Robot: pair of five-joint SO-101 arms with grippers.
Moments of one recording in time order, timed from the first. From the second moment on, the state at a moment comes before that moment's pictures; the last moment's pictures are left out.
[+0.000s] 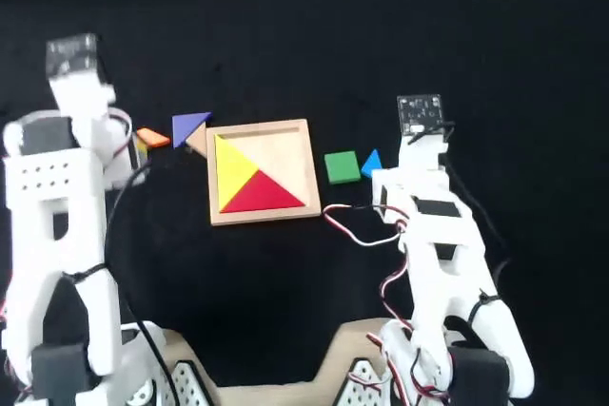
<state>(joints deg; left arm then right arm) -16.4 -21.3 26.8 77.7 2.5 4.2 -25.5 65.8 22.1 6.8</state>
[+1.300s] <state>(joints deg) -32.9 -11.8 43.8 48.8 21.2 -33.1 -9.7 21.8 48.3 16.0</state>
